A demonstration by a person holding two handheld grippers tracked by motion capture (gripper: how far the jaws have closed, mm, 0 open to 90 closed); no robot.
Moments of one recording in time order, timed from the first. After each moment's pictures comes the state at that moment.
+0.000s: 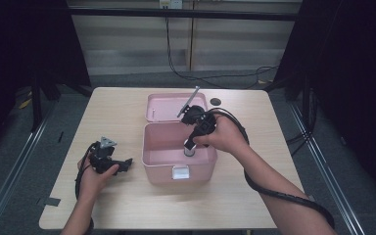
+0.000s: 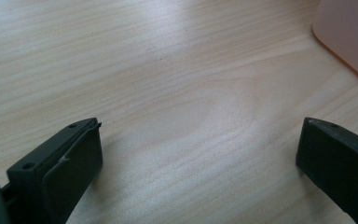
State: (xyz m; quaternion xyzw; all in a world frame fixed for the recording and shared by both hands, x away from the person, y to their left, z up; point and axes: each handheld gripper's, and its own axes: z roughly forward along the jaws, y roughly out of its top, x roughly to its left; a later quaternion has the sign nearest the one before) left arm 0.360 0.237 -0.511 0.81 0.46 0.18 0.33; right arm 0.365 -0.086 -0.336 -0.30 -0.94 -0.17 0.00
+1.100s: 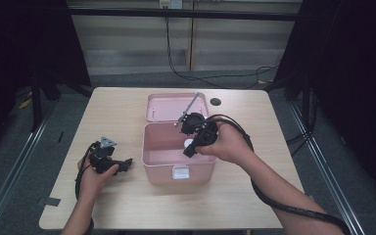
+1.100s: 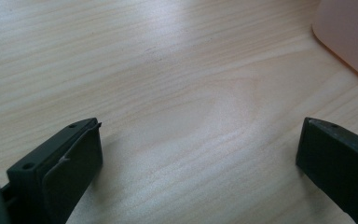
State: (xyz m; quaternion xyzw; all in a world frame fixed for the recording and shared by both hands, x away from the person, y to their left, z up) left arm 0.360 0.237 -0.511 0.81 0.46 0.18 0.33; right arm 0.326 -0.080 -0.315 -0.25 -0.95 -0.19 0.02
